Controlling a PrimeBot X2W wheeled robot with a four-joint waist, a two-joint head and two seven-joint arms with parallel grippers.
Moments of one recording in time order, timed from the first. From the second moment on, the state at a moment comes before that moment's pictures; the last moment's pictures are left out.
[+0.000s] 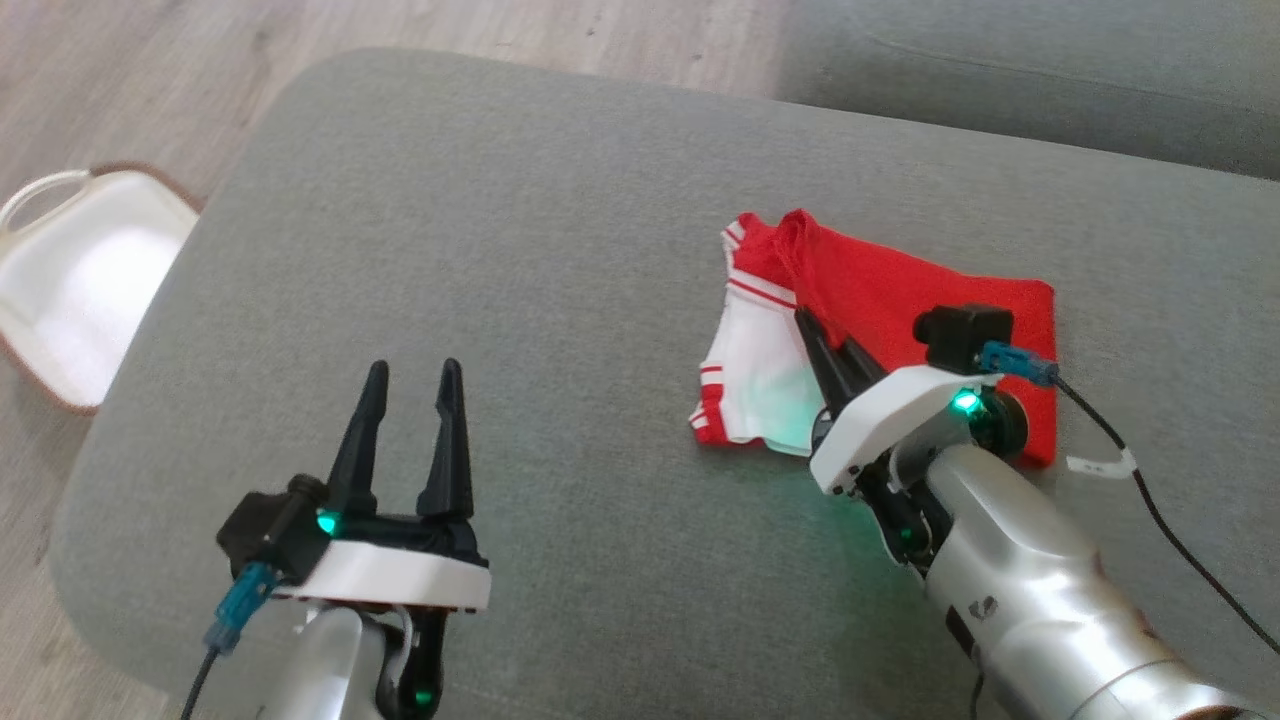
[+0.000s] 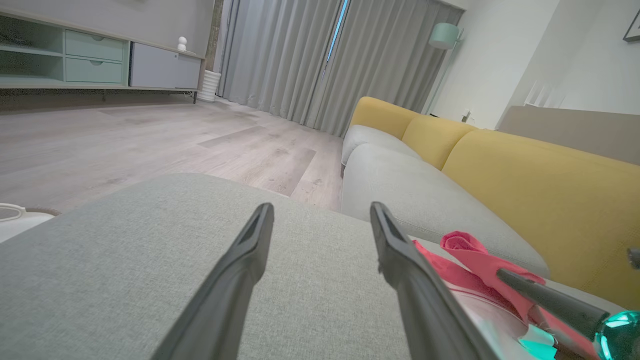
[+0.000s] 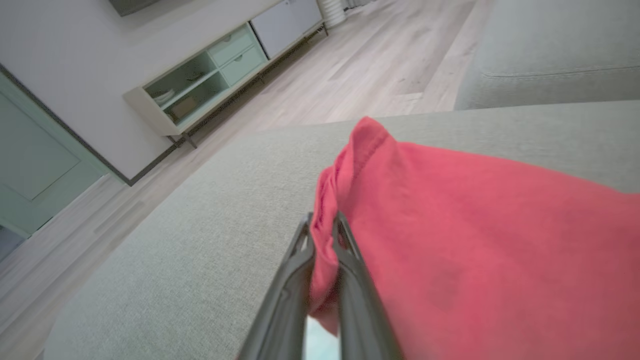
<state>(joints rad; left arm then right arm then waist) -0.17 0.05 -0.22 0.28 -0.41 -0.12 -0.25 -0.63 -0.07 0.61 0.92 0.72 0.13 -0.18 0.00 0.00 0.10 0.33</state>
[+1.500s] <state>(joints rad) -0.17 0.05 -0.13 0.26 -0.38 -0.12 -0.26 -0.27 -0.06 0.05 0.45 0.10 0.13 -0.25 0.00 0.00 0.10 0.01</state>
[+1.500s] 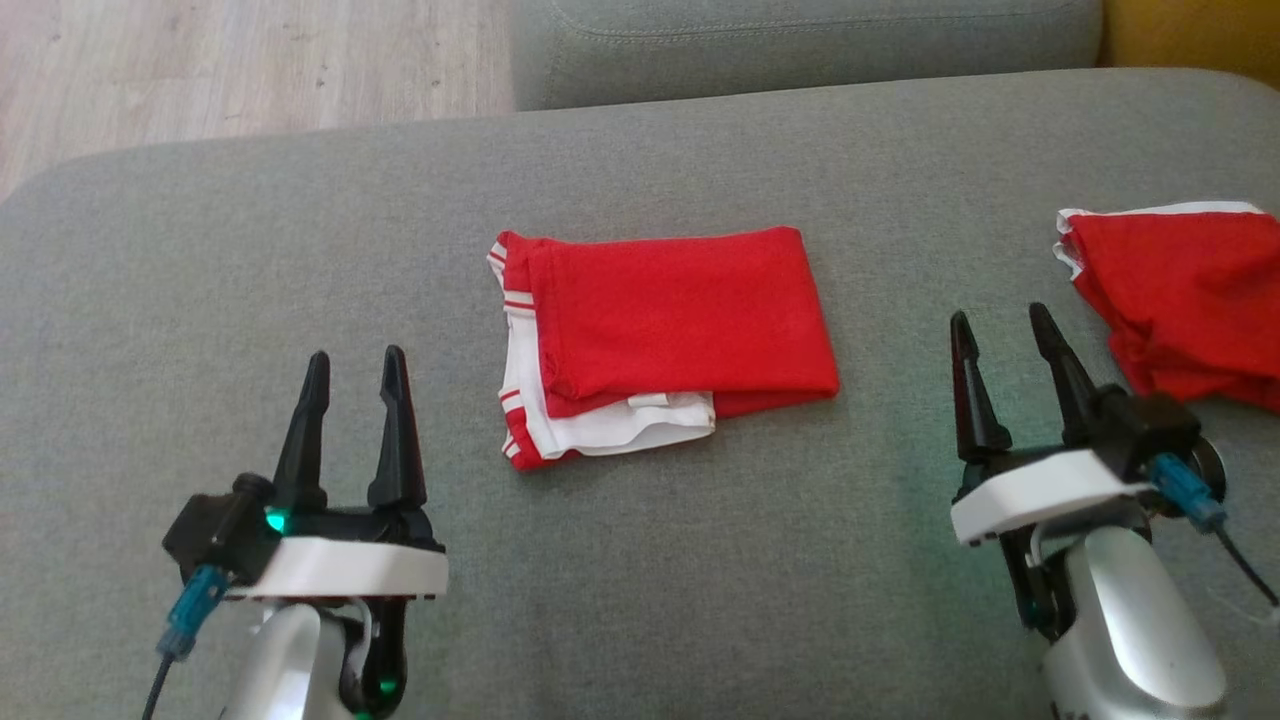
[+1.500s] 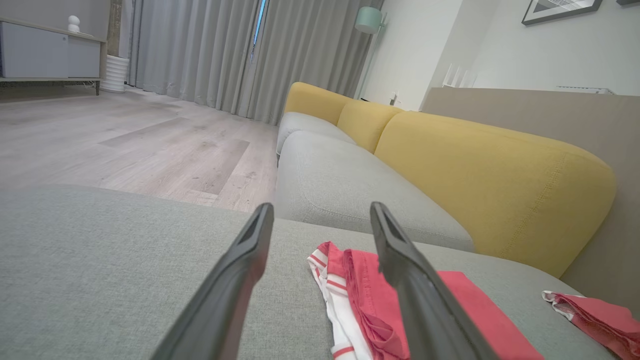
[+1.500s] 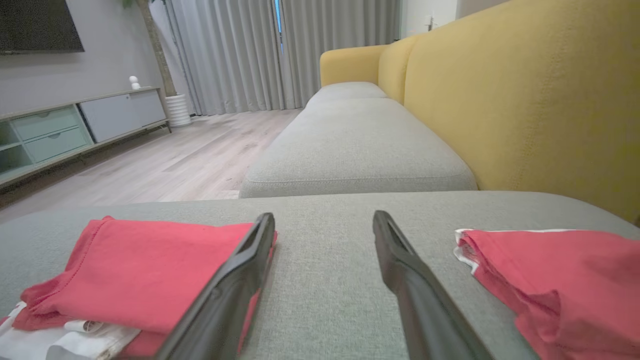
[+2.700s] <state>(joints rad) -0.24 0.04 -0.24 0.26 -0.40 -0.12 -0.26 -0.58 -0.06 0.15 0.94 0.28 0.13 -0.10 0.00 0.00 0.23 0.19</state>
